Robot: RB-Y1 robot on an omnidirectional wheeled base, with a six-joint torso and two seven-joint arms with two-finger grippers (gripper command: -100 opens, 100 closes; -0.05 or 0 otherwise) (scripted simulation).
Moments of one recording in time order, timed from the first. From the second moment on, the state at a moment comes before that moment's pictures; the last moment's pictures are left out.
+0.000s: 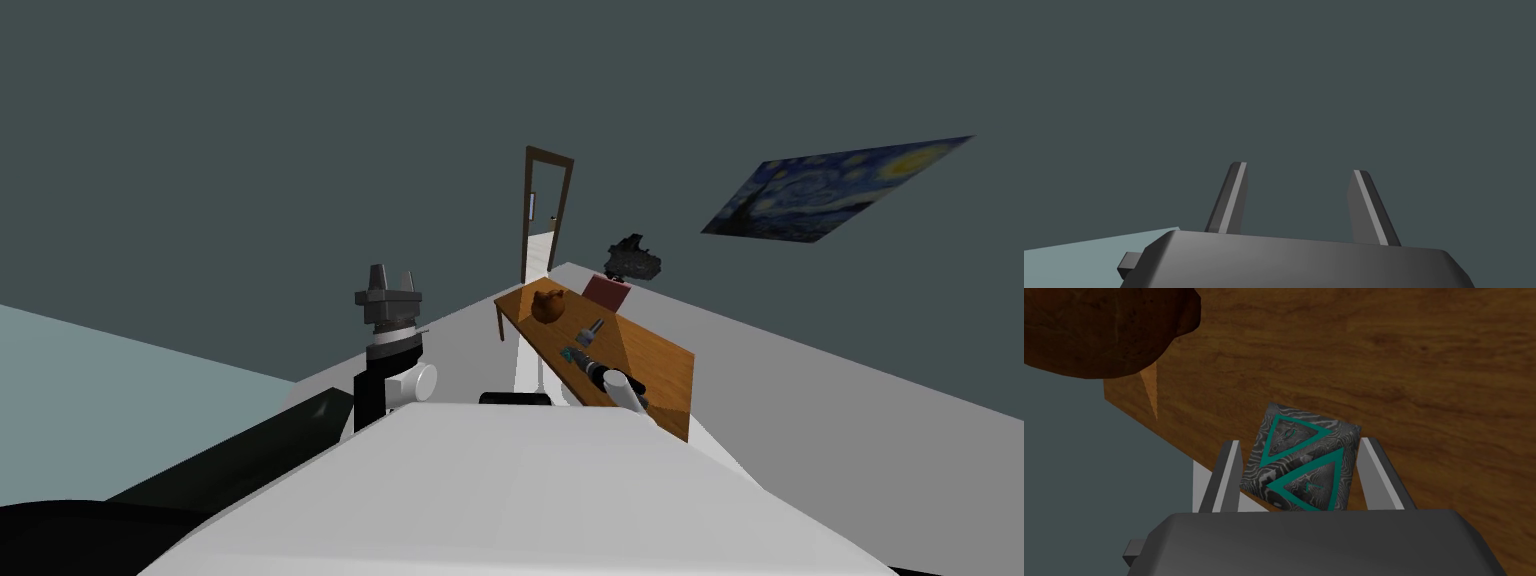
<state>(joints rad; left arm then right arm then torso) 0.46 -0.04 0.03 -2.37 0.11 -0.44 0.07 0.13 -0.26 -0.15 -1.19 -1.23 0.46 -1.49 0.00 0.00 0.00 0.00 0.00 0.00</state>
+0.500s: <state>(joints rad) 0.46 -0.04 0.03 -2.37 0.11 -0.44 0.07 0.14 -0.30 -0.16 -1.21 -1.24 0.49 -1.52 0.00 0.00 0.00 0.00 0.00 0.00</state>
